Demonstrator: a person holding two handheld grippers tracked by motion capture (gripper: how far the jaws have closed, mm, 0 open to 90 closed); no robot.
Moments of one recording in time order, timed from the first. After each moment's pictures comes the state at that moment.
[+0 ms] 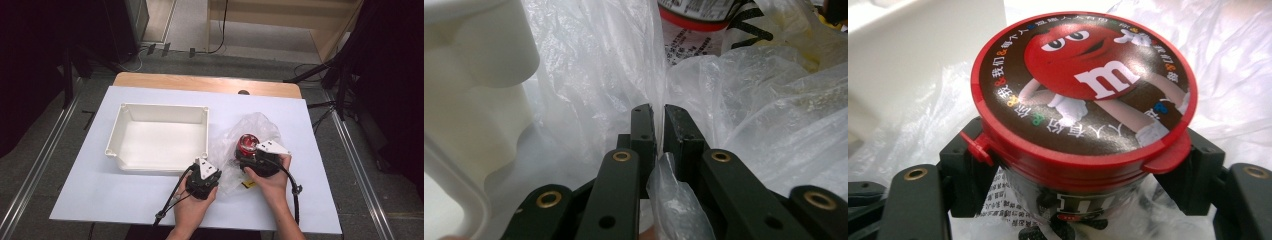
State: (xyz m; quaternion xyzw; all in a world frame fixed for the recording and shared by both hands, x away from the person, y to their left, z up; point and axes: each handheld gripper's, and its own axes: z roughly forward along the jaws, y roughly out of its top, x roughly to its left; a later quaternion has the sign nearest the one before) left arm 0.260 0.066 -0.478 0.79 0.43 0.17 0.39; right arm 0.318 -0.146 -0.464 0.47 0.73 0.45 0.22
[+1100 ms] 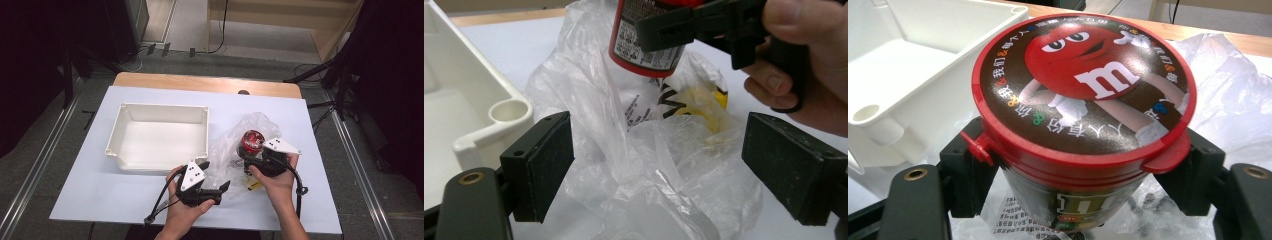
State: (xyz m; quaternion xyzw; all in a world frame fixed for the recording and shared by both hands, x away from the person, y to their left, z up) left arm 0.232 0.094 -0.439 0.76 0.36 0.15 0.53; right arm 0.306 -0.152 -0.432 0.46 0.72 0.47 0.22
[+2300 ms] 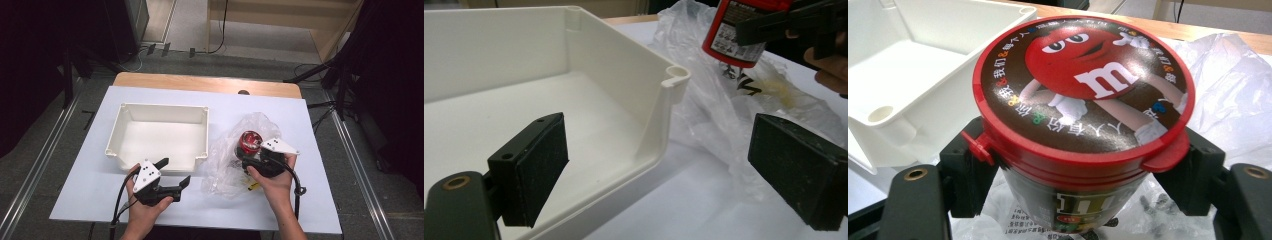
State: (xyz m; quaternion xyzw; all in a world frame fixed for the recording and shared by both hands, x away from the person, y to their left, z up) left arm 0.227 0.194 -0.440 0.73 0.40 0.21 0.51; right arm 0.304 -0.147 -0.431 0.46 0.72 0.47 0.21
